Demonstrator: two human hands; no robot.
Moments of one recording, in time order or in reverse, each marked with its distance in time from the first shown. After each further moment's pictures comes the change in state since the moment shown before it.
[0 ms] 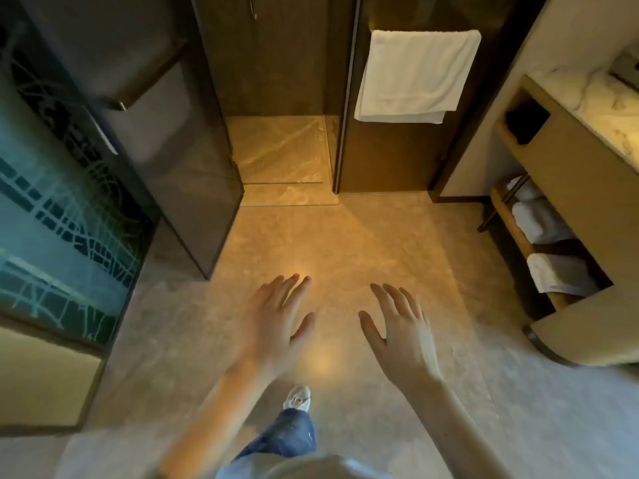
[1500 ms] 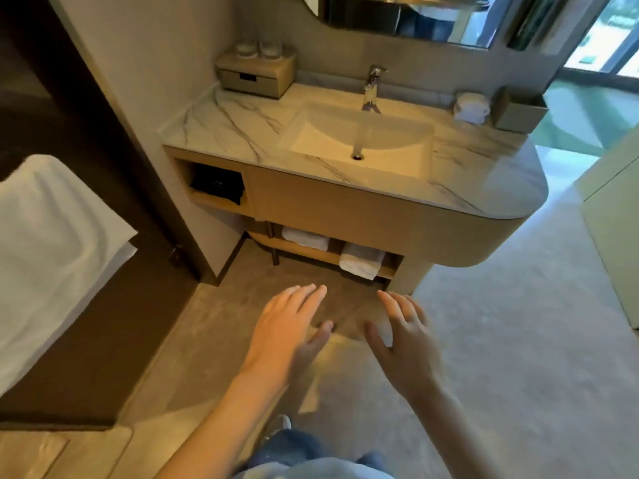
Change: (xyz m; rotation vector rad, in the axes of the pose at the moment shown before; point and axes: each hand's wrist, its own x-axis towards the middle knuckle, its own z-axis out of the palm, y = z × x) left_hand 0.714 0.298 0.196 -0.175 -0.470 1.134; right_hand 0.395 0.351 -0.112 -0.048 0.530 1.150
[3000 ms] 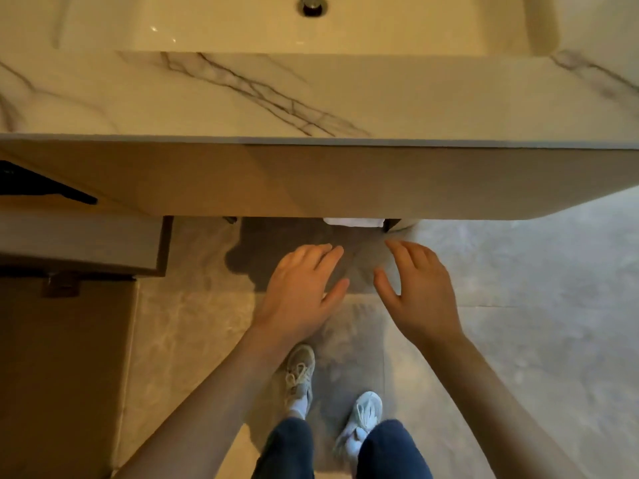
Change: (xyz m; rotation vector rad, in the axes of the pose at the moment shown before) left_hand 0.338 -0.151 0.256 -0.021 -0.394 0.219; right_hand 0.283 0.166 0.256 -0.039 -0.089 0.305
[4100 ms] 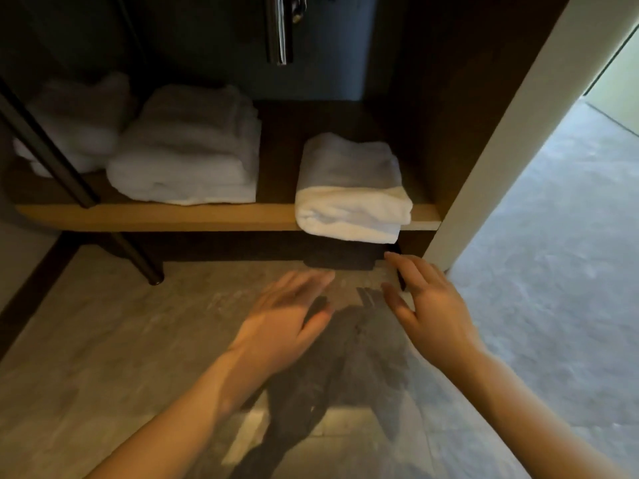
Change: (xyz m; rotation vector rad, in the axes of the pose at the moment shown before) left_hand 0.129 -0.181 0.390 0.021 0.265 0.188; right_hand 0.082 0.229 0.371 -0.046 0.226 -0.129
